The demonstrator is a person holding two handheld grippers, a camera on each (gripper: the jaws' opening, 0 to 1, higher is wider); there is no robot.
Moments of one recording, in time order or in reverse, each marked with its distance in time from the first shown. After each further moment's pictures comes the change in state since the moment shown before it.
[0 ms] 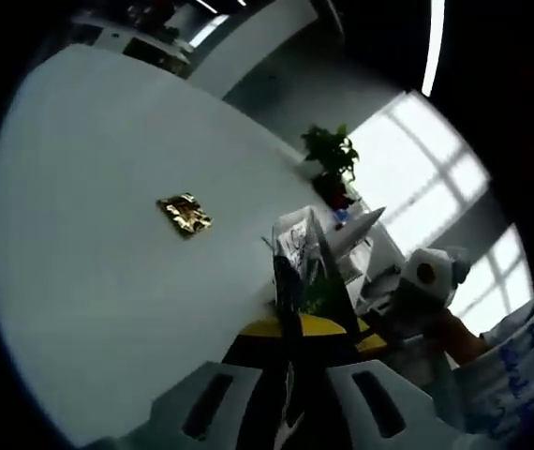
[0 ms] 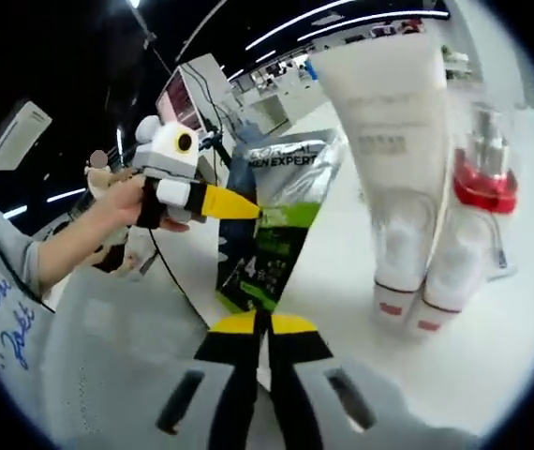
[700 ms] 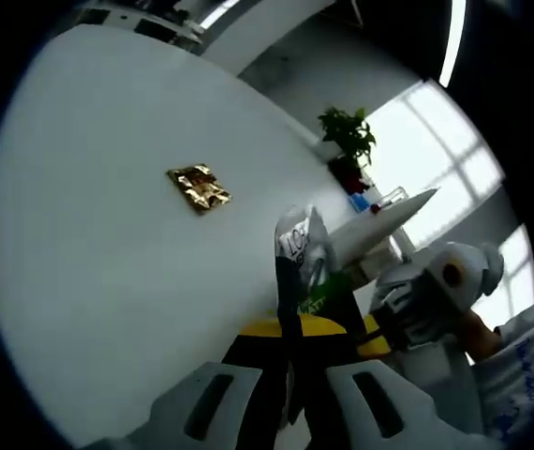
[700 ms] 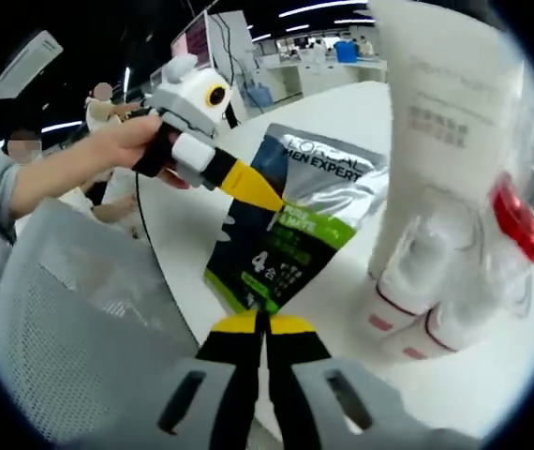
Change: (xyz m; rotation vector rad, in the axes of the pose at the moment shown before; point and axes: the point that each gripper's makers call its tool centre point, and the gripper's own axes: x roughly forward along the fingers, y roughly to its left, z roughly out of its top) left arm 0.025 0.037 -0.012 -0.034 0.086 0.046; right arm 0.018 -0.021 -0.025 -0.255 0.189 -0.077
